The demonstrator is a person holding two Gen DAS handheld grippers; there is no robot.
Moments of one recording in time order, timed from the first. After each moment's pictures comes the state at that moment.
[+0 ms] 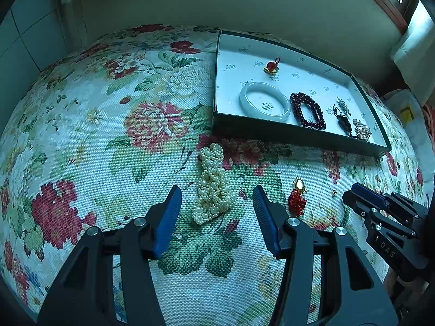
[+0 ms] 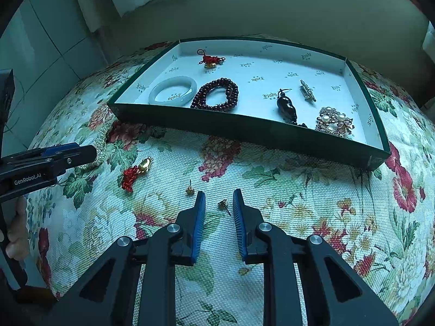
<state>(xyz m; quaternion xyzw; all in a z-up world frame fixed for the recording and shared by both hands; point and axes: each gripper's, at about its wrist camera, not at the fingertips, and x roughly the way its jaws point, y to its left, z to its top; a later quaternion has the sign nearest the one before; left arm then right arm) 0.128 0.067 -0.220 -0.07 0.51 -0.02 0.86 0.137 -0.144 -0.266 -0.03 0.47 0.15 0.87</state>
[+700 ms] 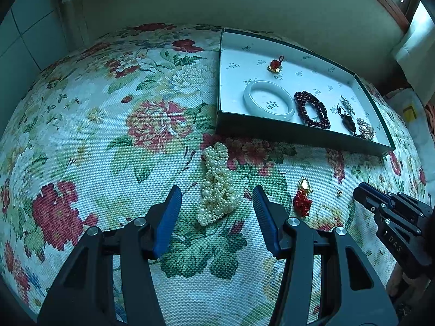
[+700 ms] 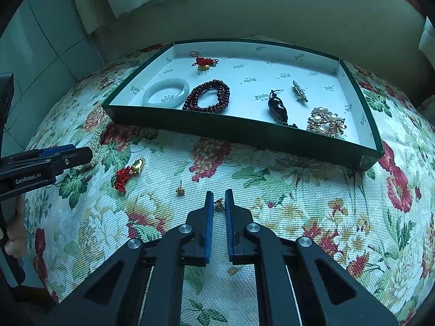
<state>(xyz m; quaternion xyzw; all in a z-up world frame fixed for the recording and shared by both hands) 0.131 0.069 -0.225 -0.06 0.51 -0.02 0.86 0.138 -0.153 -0.263 -0.03 0.46 0.14 0.88</state>
